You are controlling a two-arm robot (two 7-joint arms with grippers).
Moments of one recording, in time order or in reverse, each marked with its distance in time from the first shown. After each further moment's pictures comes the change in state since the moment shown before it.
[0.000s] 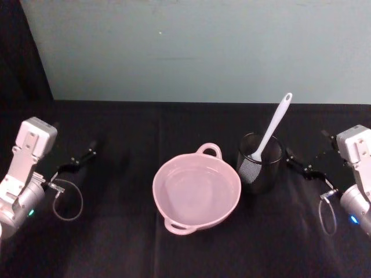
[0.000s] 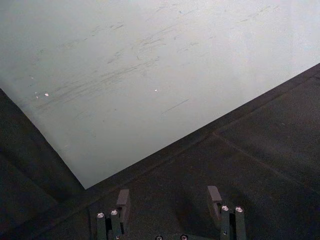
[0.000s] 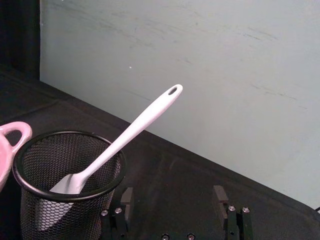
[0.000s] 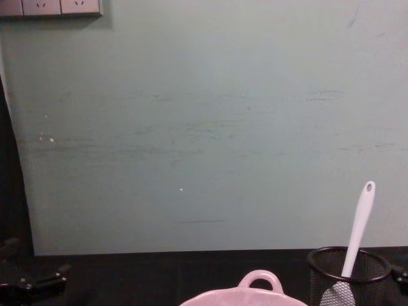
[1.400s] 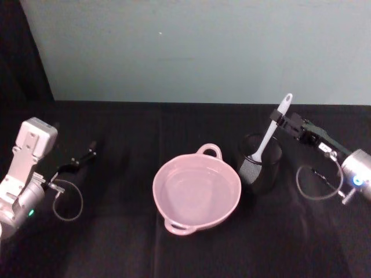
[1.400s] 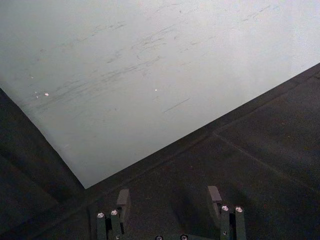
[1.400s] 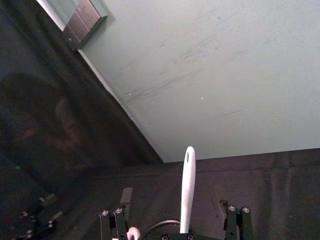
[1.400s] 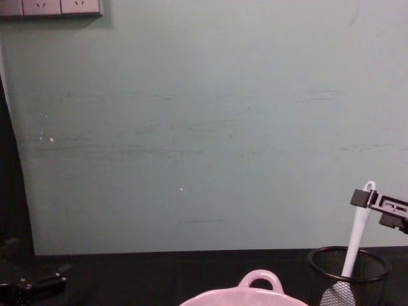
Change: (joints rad) left arm 0.000 0.000 0.000 0.000 0.000 0.000 0.000; right arm 0.127 -0.147 0.193 0.164 0.687 0.264 0.559
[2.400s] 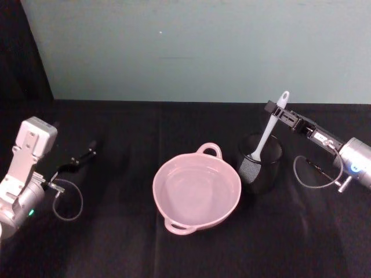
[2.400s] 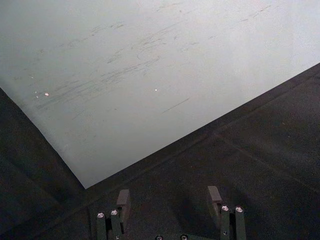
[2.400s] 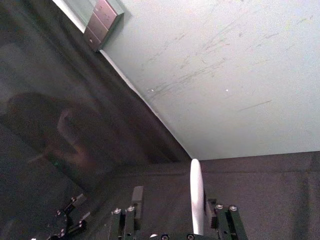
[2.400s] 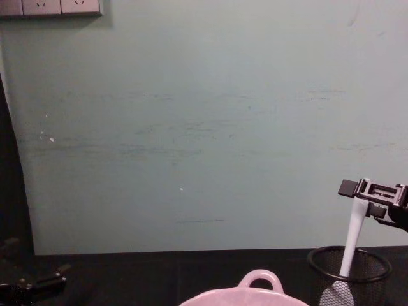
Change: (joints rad) left arm 0.000 0.000 0.000 0.000 0.000 0.000 0.000; right arm 0.137 0.010 -0.089 0.154 0.111 0.063 0.139
